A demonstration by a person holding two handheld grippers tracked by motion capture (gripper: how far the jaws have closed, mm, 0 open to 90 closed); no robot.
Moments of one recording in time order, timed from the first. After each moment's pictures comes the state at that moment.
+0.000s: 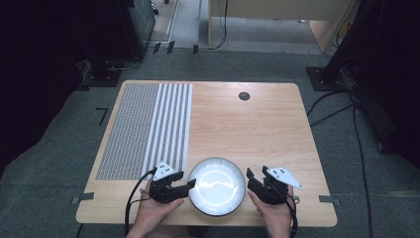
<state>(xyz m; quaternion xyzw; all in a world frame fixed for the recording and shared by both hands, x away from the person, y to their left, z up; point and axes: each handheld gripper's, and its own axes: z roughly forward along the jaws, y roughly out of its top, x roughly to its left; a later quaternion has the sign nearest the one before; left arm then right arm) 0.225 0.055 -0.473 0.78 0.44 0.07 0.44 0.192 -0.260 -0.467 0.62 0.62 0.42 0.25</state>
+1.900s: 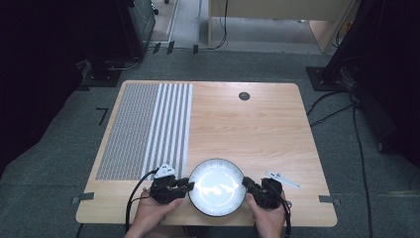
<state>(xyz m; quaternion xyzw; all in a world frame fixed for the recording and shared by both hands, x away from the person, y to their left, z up) 0.231 0.058 -0.484 0.80 0.44 0.02 0.41 0.190 -0.252 -0.488 0.69 0.57 0.44 0.09</state>
